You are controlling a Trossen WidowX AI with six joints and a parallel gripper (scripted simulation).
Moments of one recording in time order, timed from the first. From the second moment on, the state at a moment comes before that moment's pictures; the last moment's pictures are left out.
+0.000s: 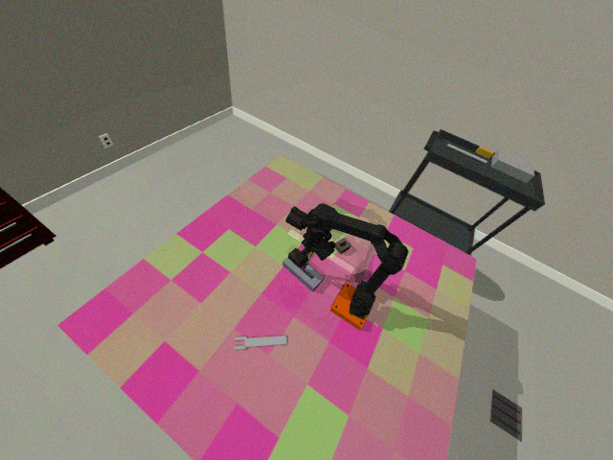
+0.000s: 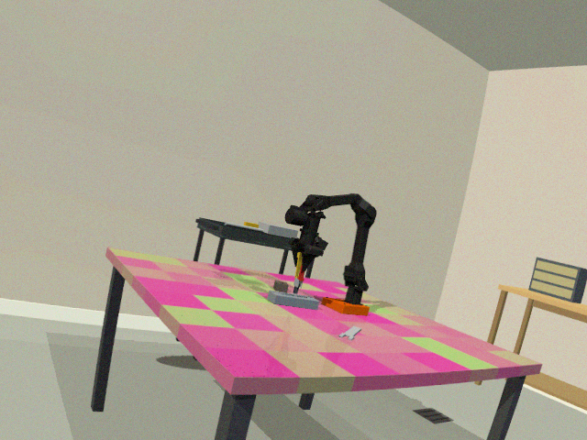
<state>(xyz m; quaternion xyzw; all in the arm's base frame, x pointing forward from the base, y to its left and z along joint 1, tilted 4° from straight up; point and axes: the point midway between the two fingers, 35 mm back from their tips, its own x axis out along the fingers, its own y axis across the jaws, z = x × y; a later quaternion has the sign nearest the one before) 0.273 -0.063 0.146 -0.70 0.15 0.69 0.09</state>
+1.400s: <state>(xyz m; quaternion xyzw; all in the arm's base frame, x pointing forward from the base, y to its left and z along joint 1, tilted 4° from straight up) 0.273 -0.065 0.118 -0.70 0.15 0.69 0.09</state>
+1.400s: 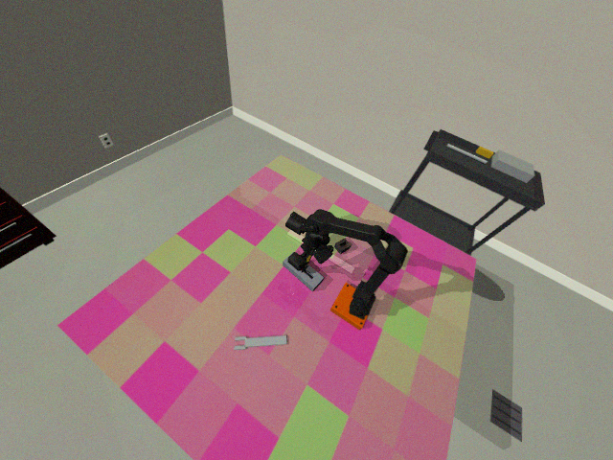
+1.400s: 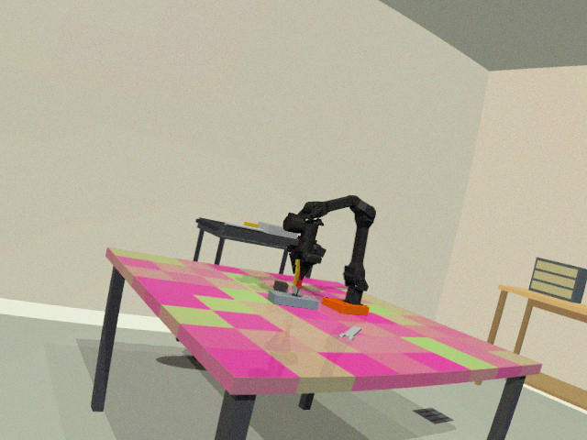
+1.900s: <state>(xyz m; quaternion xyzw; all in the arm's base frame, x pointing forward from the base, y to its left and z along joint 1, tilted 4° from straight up) 0.274 -0.066 0.109 -0.70 0.15 0.69 0.09</state>
